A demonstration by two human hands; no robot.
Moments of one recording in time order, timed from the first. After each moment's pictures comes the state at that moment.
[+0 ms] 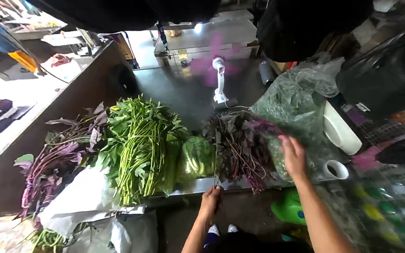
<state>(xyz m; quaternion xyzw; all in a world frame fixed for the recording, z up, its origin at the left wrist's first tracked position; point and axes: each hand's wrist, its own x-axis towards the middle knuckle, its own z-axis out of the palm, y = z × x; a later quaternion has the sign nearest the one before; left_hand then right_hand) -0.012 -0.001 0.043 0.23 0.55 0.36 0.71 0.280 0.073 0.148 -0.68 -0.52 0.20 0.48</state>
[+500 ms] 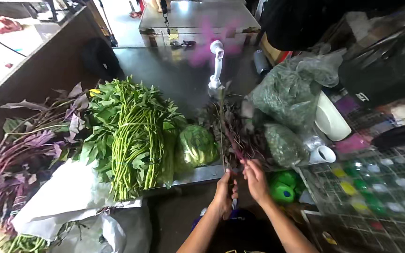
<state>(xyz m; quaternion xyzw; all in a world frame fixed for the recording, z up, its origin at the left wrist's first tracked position) 0.015 0.002 0.028 0.13 0.41 0.33 0.84 0.152 -0.005 0.070 -0.64 -0.54 0.31 0.44</state>
